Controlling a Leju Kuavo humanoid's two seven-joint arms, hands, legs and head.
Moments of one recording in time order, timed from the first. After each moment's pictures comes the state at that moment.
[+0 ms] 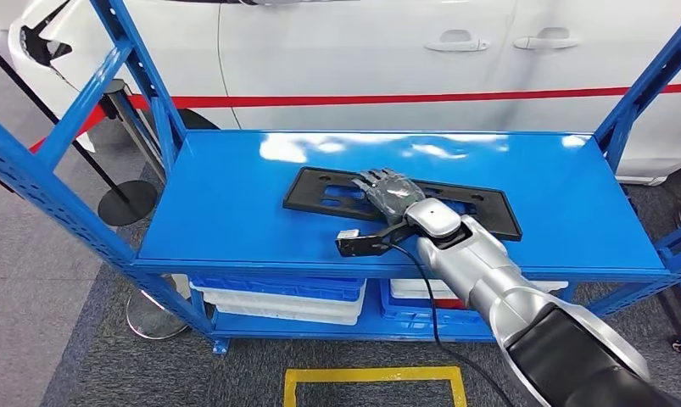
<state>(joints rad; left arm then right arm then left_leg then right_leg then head) -0.11 -0.17 1.23 -0.20 -1.08 0.07 -0.24 -0.96 0.01 0.84 -0.41 1.18 -0.13 -0.20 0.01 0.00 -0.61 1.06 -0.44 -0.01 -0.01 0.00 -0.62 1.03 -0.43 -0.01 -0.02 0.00</state>
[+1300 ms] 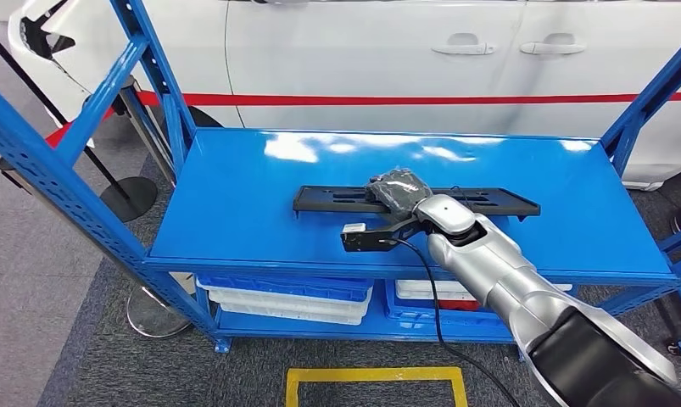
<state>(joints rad) -0.12 -0.15 1.25 -0.20 -1.04 0.01 -0.35 -0.94 -0.10 0.93 -0.57 0.97 -0.15 -0.22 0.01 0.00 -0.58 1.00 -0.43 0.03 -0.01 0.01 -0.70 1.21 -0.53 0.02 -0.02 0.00</state>
